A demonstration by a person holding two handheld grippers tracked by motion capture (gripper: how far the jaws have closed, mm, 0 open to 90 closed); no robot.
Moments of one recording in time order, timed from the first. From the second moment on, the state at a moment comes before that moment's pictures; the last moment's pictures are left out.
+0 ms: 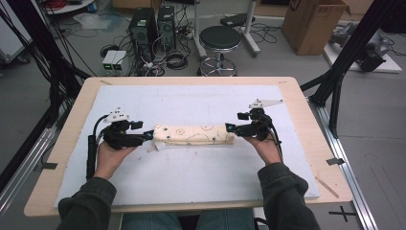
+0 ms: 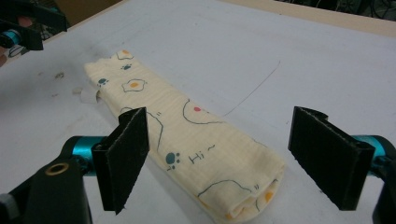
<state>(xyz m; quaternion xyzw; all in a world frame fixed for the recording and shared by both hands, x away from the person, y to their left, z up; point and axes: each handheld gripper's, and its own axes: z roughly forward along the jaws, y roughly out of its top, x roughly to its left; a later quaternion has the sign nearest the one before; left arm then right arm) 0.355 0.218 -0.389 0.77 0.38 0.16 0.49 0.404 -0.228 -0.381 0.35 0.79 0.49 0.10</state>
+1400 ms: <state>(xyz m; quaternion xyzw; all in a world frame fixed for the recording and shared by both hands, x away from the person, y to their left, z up) 0.313 0.230 -0.391 0.77 0.37 0.17 0.49 0.369 -0.240 -0.382 0.34 0.80 0.48 0.11</state>
